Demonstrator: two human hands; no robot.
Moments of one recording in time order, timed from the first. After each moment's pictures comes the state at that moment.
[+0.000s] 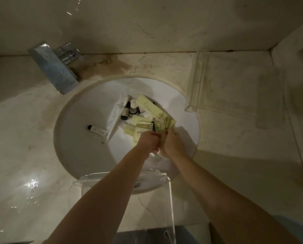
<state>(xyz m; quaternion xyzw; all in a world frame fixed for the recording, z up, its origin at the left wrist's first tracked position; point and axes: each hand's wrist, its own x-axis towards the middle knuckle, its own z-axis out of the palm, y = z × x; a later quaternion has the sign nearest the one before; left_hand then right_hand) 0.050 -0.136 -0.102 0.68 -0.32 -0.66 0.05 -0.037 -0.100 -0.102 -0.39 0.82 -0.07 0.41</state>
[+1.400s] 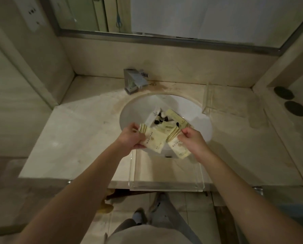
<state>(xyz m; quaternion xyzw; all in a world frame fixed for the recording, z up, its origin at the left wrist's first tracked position) 0.274 -0.025 0.030 0.56 -0.37 -0.68 0.30 0.052 0.018 0.028 -0.45 0.72 -0.32 0.42</state>
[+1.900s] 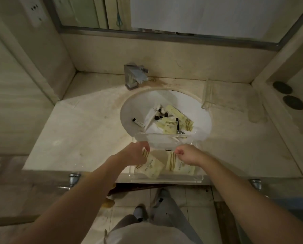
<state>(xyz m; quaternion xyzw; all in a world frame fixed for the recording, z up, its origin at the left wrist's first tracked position) 0.275 0.024 0.011 0.55 -0.73 -0.40 -0.08 0.047 0.055 0.002 -0.62 0.68 0.03 0.39</state>
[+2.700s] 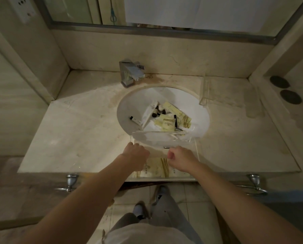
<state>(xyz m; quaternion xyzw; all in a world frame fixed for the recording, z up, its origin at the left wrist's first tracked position) 0.260 0.033 0.004 0.40 -0.88 -0.06 -0.23 0.069 0.070 -0.020 -0.66 0.69 0.05 0.29</state>
